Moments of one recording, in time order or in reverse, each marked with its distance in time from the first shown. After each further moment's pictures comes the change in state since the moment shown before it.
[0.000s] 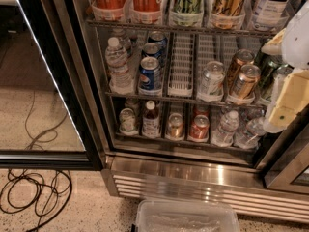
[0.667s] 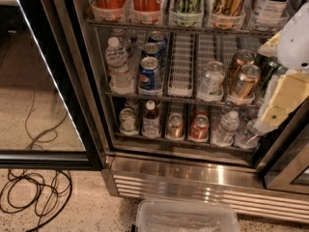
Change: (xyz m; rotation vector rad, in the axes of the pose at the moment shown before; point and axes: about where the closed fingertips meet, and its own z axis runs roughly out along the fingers) arm -0.007 -0.001 0.007 0.002 -0.043 0.022
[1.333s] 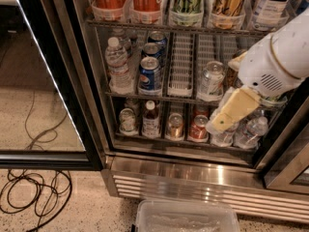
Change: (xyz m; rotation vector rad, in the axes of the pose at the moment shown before) arm -0.052 0.005 0.055 0.015 -0.243 0.149
